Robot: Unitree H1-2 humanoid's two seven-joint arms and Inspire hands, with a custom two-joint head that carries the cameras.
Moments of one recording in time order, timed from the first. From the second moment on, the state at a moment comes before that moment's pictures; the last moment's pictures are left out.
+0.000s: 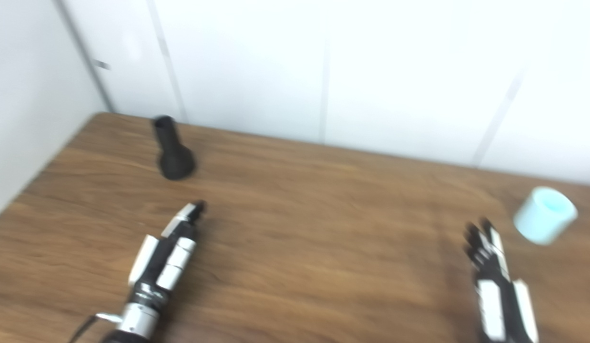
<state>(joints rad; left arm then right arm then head) 0.19 0.12 0.02 -0.21 0.11 -0.09 0.01 0.10 -0.14 -0.07 -0.05 0.03 -0.26 0.06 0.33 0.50</state>
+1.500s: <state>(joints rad) -0.10 0.31 0.24 -0.24 0.41 0.36 0.17 0.10 -0.15 -0.08 -0.04 0.01 -0.28 0.06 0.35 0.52</state>
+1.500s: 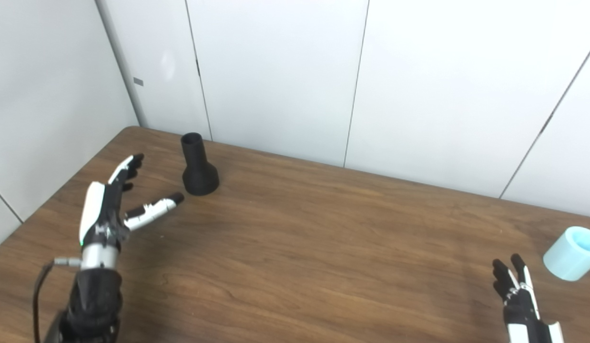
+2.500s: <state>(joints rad) -0.41 0.49 -0.05 0.23 0.56 0.45 0.02 0.09 -0.16 -0.08 -0.02 -0.06 -0.32 0.04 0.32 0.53</state>
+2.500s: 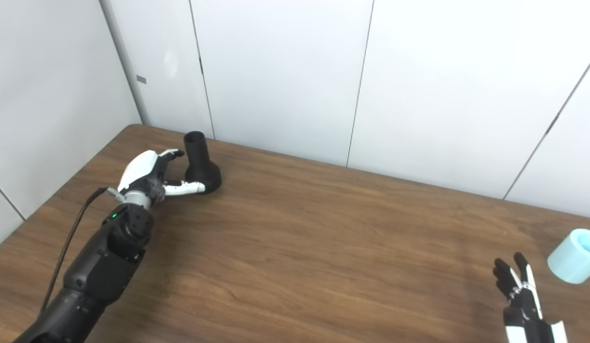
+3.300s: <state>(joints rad) -0.48 0.48 -0.12 0.34 0.60 0.45 0.04 0.10 -0.15 -0.09 -0.05 0.01 -0.28 0.06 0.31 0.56</state>
